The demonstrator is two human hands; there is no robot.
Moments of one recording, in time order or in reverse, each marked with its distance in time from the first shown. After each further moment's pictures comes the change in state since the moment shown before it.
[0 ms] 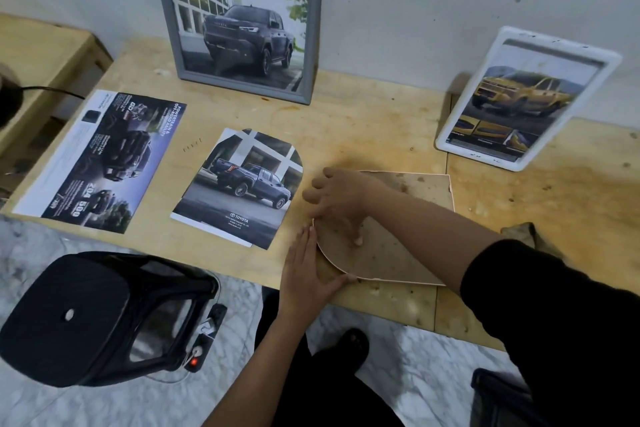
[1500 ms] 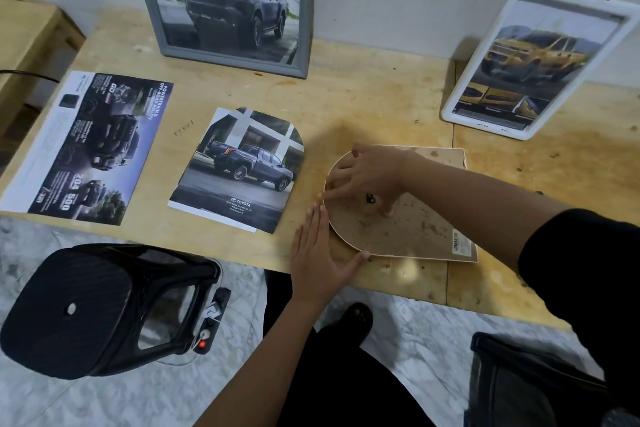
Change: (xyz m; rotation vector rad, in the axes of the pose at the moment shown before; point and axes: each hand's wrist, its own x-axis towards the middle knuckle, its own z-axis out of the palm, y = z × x) left_hand -0.001 0.004 -0.002 0.097 -0.067 -0.012; right_hand -0.022 0.008 0.025 0.096 -0.063 -0.024
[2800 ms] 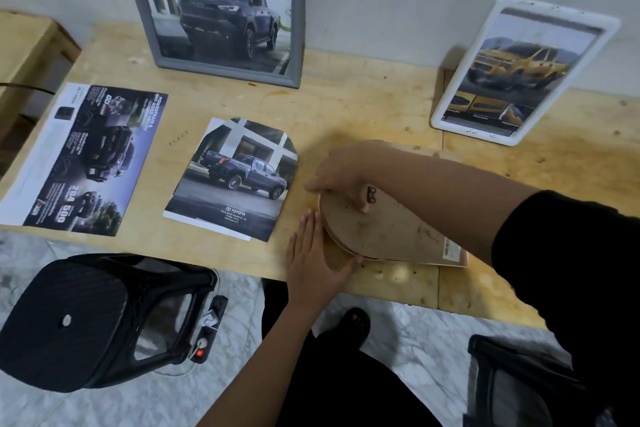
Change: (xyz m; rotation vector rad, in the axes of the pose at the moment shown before) left_hand 0.002 0.002 0.004 0.005 0.028 -0.016; right_hand 0.024 0.015 -0.028 0.306 -0.180 0.075
